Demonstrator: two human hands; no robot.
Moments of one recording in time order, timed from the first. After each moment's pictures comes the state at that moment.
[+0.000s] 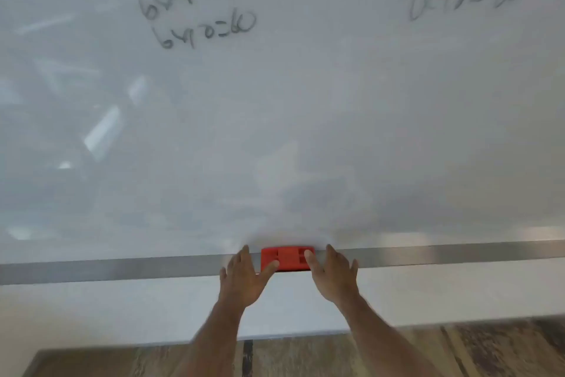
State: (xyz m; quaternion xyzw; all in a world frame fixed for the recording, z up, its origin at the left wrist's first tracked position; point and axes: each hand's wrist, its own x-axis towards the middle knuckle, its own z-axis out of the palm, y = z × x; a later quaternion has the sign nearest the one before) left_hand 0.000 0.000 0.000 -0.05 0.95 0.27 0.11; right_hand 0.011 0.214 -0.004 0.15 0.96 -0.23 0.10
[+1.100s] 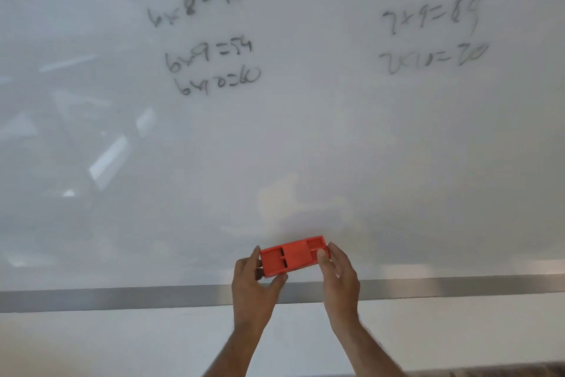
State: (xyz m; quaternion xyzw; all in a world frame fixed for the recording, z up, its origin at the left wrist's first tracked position) left_hand 0.026 0.039 0.072 -0.05 0.80 0.58 -0.15; right_hand 0.039 0.187 0.094 0.19 0.69 -0.68 -0.17
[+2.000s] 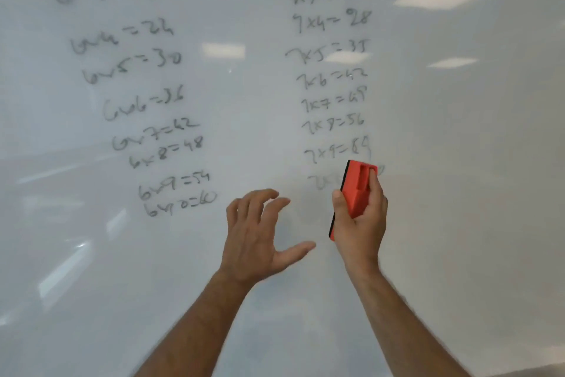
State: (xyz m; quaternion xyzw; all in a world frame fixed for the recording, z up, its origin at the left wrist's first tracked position) left_hand -0.041 0.102 0.352 0.34 0.70 0.20 -0.59; right_hand -0.001 0.276 0.370 0.02 0.64 -0.54 -0.54
